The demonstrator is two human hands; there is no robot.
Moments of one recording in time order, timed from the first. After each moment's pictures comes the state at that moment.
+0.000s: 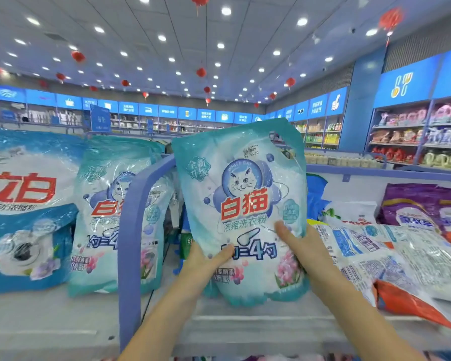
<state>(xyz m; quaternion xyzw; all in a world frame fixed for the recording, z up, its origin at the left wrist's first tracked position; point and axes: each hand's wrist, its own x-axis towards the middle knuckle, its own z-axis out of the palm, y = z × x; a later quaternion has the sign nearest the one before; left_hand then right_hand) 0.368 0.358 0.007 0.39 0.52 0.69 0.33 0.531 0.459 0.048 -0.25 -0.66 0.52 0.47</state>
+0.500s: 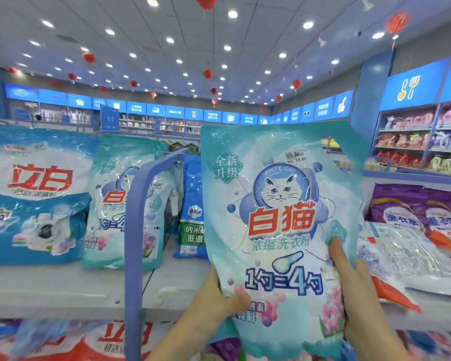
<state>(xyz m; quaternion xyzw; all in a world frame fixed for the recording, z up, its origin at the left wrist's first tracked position) 0.447 0.304 -0.007 0.46 0.47 0.66 0.35 0.620 0.390 0.041 -0.31 -0.56 0.55 0.54</state>
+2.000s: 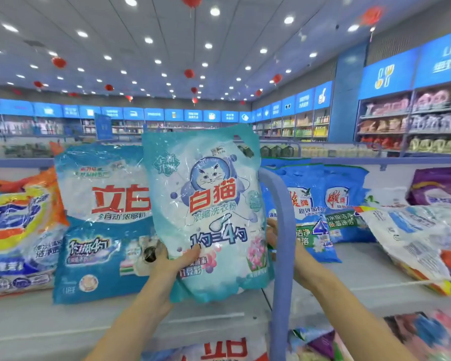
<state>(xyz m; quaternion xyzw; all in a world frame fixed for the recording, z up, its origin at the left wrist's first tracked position) 0.159 0.211 -0.001 0.33 0.43 0.73 0.41 0.362 0.312 0.041 -0.33 -0.69 0.53 0.38</state>
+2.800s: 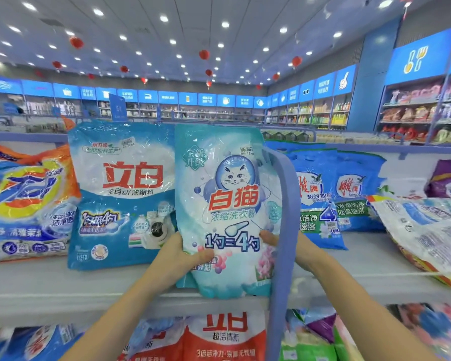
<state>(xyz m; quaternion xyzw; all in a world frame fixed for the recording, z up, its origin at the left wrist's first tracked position) 0.162 0.198 -0.009 0.53 0.61 0.55 0.21 0.365 0.321 0.037 -0.32 -0.77 0.47 0.28</state>
